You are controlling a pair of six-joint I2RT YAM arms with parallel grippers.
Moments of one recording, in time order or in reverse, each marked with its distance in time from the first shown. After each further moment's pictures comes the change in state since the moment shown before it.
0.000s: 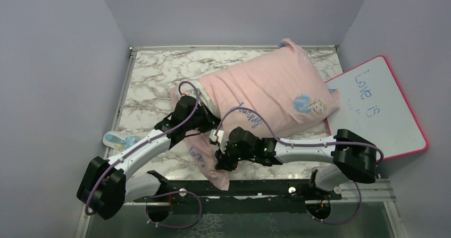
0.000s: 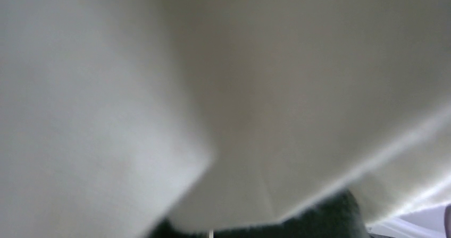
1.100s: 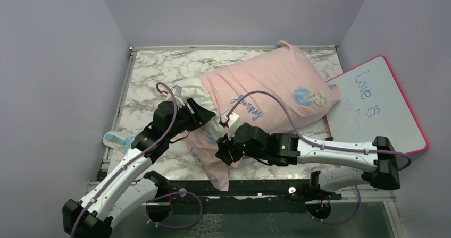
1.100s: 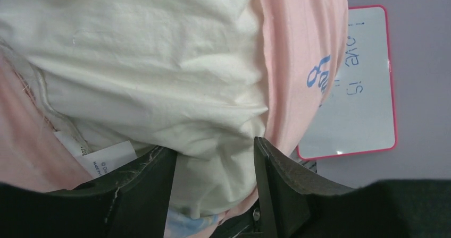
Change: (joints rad) left arm 0.021 -0.348 0.017 -0.172 -0.126 0.110; right arm 0.105 -0.207 0.237 -0.417 0.501 0.269
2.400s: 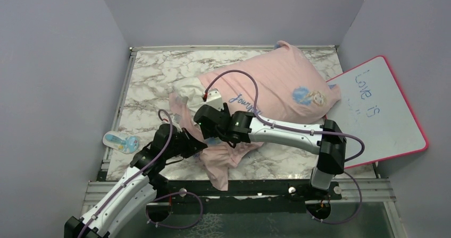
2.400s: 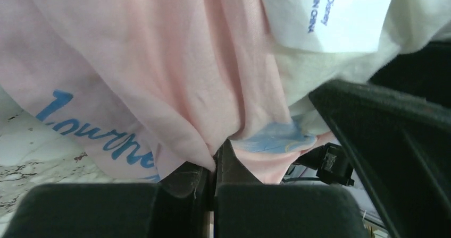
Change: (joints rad) left arm 0.006 -0.240 -0.301 -0.174 0.144 -0.115; right arm -0.090 0.497 0.542 -0.348 0.380 0.216
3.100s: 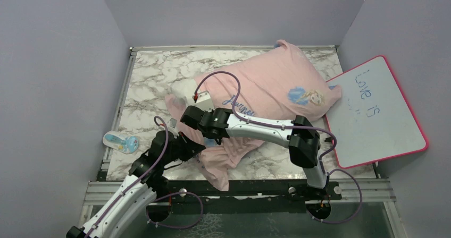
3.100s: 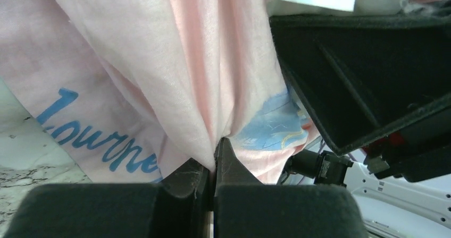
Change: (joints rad) left arm 0.006 -0.159 -0.114 0.012 -0.020 -0.052; right arm -0.035 0.239 0.190 -0.138 0.010 0.059
